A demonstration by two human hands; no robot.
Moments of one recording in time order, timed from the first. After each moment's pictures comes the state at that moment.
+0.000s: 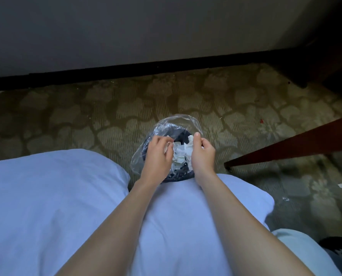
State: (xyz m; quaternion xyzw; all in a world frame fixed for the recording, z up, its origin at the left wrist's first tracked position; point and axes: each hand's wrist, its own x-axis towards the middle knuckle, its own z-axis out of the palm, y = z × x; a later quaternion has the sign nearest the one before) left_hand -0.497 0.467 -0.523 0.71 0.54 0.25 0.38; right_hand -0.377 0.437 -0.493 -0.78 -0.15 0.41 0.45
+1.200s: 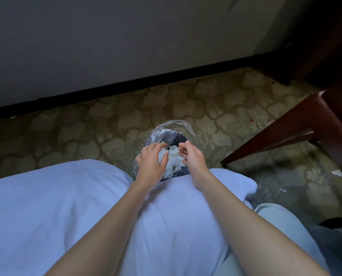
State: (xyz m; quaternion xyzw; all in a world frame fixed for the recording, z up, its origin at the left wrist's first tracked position) left_hand -0.509 0.445 -0.490 0.75 0.57 0.15 0.31; right_hand -0.376 0.403 -0.459 -0.69 -0.14 0.55 0.45
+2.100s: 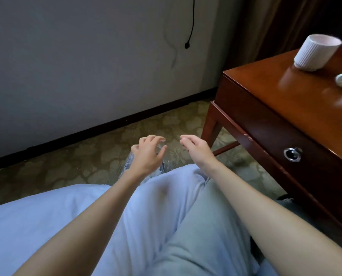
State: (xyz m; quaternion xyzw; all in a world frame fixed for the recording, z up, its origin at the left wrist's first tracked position) left_hand -0.469 0.352 -0.320 0.86 0.43 0.16 0.21; right_hand -0.324 0.256 -0.299 -0.72 -0.30 0.39 0.49
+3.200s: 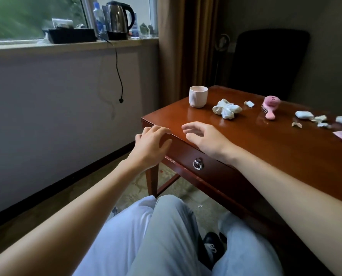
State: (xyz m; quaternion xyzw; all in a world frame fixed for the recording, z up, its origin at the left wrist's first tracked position) left_hand -0.326 0.235 -0.159 0.94 0.16 0.25 0.16; right_hand -0.213 0.071 -0.123 -0.77 -0.41 0.15 0.46
